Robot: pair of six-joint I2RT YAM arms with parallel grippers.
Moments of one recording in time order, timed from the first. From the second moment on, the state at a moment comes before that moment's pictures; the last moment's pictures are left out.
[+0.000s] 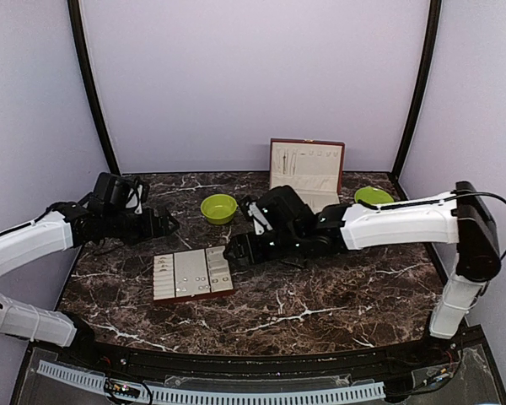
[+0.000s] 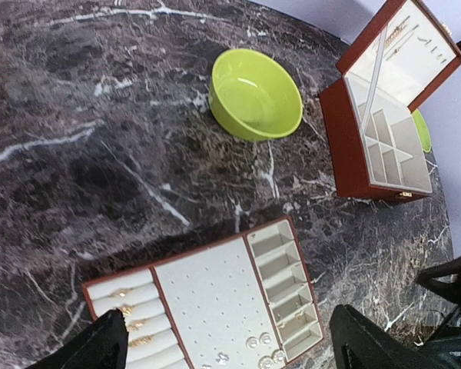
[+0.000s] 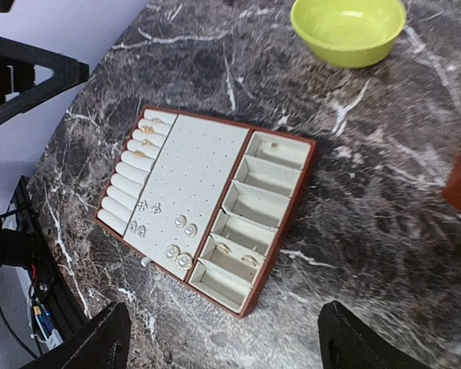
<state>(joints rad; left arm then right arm) -0.45 1.16 0.80 -0.40 0.10 -0.57 1.06 1.79 1.26 -0.19 -0.03 0.55</state>
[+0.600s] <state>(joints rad) -0.08 1.11 0.80 -0.31 0.27 -0.25 0.58 1.23 0.84 -0.42 0.09 0.58</state>
